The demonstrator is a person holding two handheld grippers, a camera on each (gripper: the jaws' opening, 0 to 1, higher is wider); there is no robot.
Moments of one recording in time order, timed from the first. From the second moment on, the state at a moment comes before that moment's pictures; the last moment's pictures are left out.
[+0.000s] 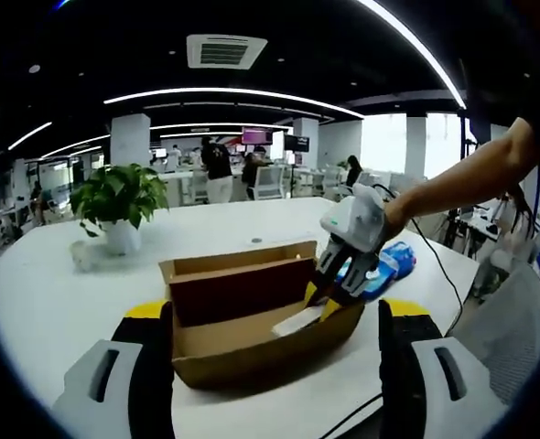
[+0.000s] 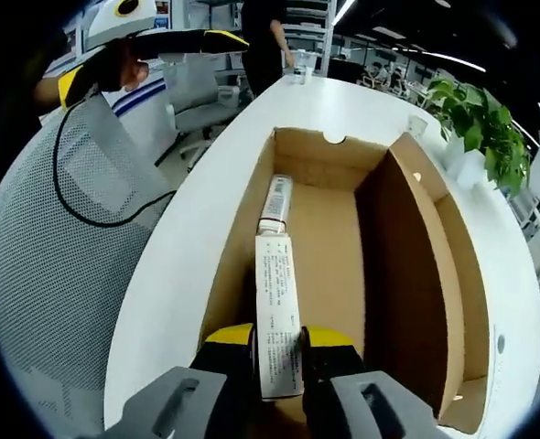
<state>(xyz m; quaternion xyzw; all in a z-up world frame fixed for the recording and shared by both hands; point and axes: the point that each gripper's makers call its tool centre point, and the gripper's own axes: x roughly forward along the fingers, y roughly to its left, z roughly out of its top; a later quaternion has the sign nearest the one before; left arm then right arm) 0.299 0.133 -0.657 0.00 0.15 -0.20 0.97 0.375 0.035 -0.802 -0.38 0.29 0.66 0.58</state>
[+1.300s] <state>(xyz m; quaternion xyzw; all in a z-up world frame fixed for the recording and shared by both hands) 0.298 0.128 -0.670 0.01 0.17 -0.22 0.96 0.393 0.034 -0.722 -0.36 0.22 0.66 0.62</state>
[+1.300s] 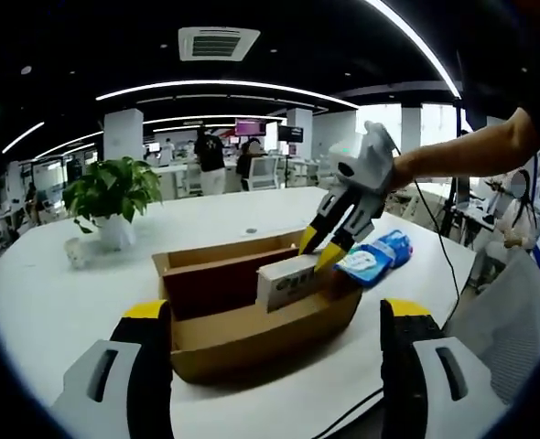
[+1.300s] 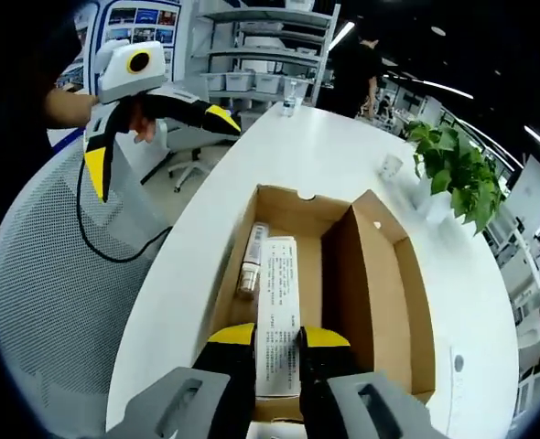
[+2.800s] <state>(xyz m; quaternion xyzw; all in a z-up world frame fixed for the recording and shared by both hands) 0.298 0.127 -0.675 0.02 0.18 -0.22 0.96 0.420 -0.044 -0.665 -0.36 0.21 0.64 0.65</state>
